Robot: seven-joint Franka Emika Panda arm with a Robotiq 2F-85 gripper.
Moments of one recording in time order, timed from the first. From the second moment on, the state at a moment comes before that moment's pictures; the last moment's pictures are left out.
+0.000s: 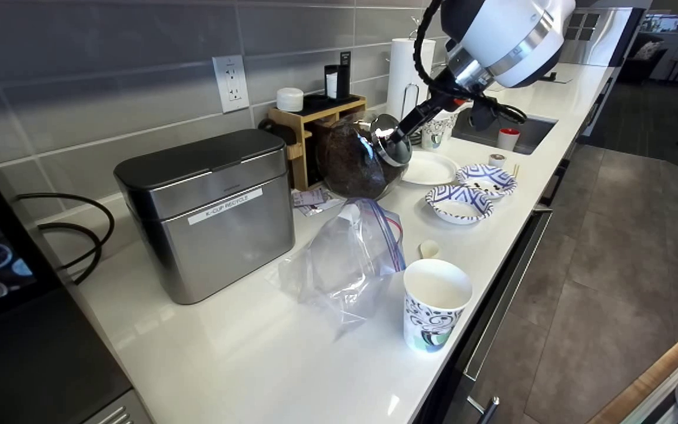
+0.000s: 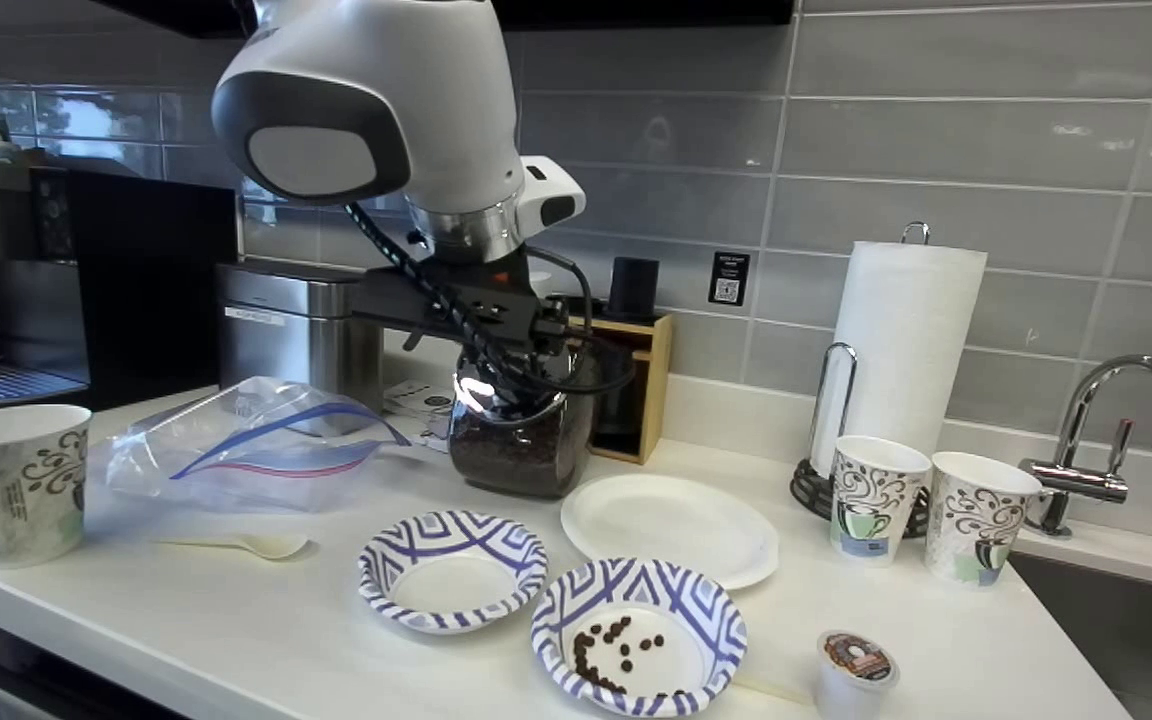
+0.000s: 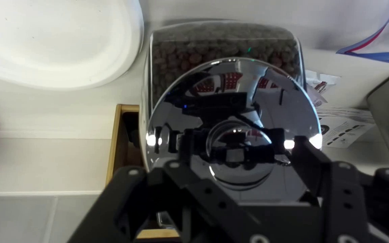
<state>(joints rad) 0.19 0.06 0.08 -2.31 1.04 2.93 -1.22</state>
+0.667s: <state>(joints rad) 0.18 0.07 0.04 -2.30 0.94 2.92 -1.18</state>
